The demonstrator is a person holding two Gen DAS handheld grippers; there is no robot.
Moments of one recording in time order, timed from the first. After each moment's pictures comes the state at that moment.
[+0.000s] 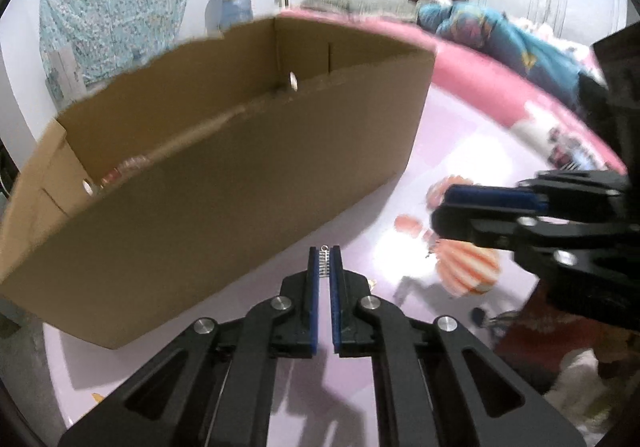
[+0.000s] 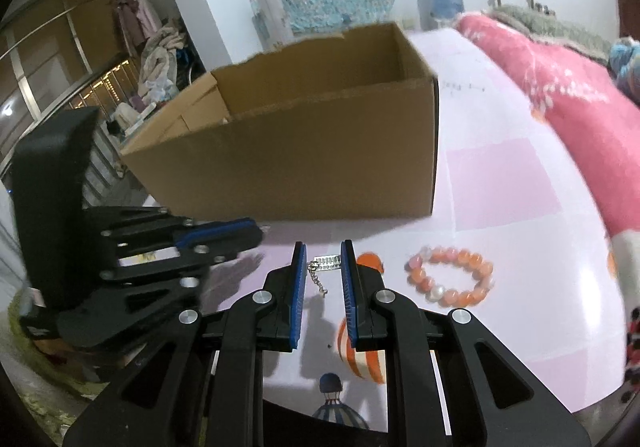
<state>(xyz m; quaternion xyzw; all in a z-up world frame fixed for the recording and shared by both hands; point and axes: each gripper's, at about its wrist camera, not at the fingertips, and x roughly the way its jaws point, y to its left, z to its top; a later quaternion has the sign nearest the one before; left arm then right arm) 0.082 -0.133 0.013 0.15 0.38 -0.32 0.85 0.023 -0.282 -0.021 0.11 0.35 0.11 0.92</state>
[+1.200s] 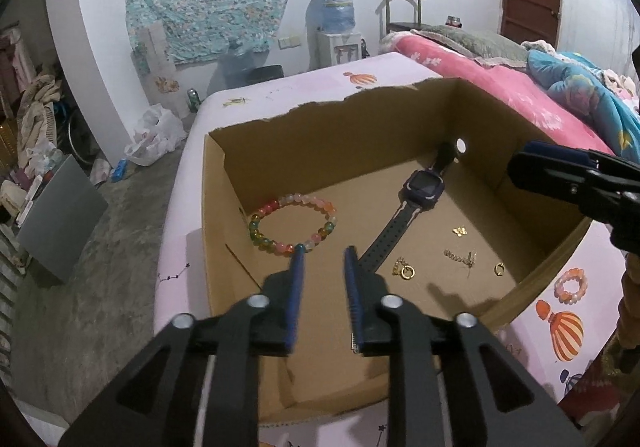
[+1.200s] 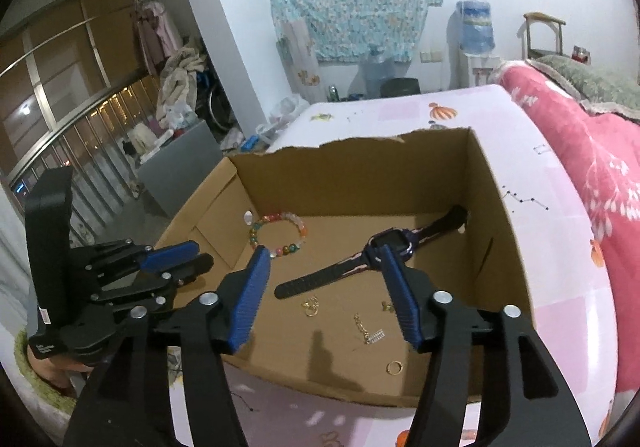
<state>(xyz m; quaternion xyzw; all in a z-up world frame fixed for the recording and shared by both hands) 0.175 -0.047 0.065 0.13 0.38 -0.16 0.90 0.129 -0.249 0.044 0.11 0.31 0.14 0.93</state>
